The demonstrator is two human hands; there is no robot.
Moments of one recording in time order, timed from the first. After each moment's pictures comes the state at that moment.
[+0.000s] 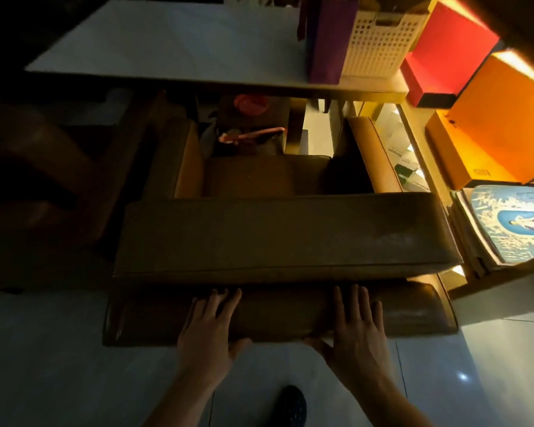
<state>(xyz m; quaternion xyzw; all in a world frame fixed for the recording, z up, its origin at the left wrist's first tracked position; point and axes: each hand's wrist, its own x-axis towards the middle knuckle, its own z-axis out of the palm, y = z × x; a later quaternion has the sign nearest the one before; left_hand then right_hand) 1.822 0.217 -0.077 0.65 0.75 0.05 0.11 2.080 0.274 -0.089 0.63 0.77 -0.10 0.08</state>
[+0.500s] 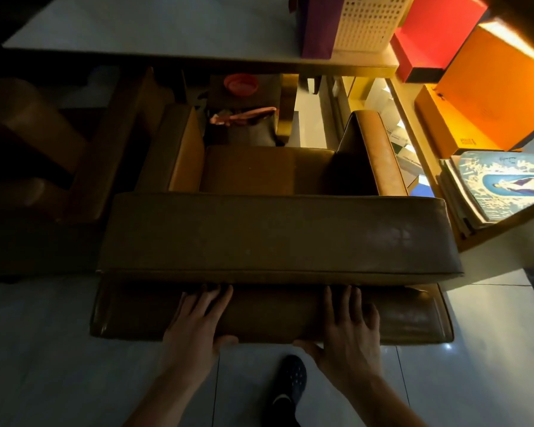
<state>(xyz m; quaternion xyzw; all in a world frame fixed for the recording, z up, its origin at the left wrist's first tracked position) 1.791 0.145 -0.079 0.69 0.71 0.06 0.09 2.058 0.185 -0.084 0.63 0.76 -0.09 0.11</state>
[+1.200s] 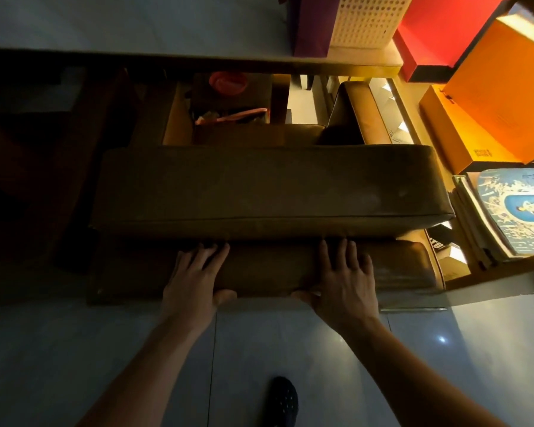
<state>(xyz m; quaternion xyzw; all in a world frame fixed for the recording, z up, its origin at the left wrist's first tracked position) 1.775 0.328 -0.086 0.69 0.71 0.07 0.12 2.038 0.369 -0.078 0.63 0.77 -0.07 0.09</state>
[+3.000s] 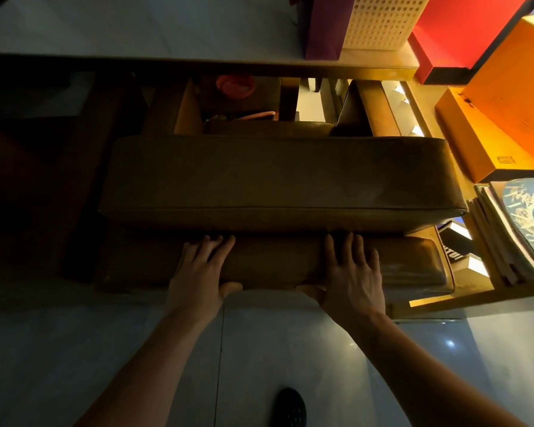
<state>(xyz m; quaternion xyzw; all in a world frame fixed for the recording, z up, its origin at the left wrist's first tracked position) 1.759 0.367 -0.088 0.68 0.71 0.09 0.12 2.021 0.406 -0.088 0.63 0.77 -0.05 0.07</state>
